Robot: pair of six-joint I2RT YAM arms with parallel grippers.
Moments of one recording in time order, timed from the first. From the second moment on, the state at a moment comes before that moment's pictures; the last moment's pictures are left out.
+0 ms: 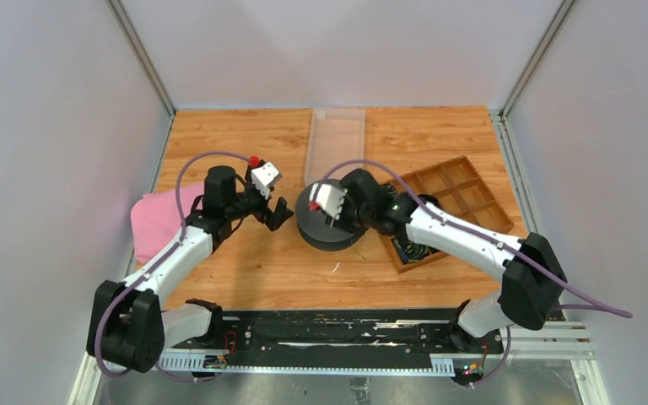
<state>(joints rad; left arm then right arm) -0.24 1.13 0.64 0.04 0.57 0.31 0.93 1.45 1.08 -0.46 0.00 -0.56</state>
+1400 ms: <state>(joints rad) -0.34 1.55 0.87 -0.06 0.49 0.01 0.52 1.84 1.40 -0.64 -0.26 -0.20</state>
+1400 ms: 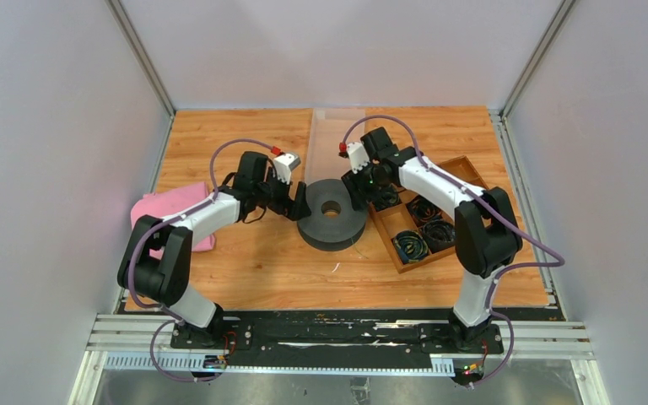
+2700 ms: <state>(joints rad) -0.47 1.19 0.80 -0.55 0.66 0.56 0.56 1.98 1.69 -0.81 -0.34 -0.32</state>
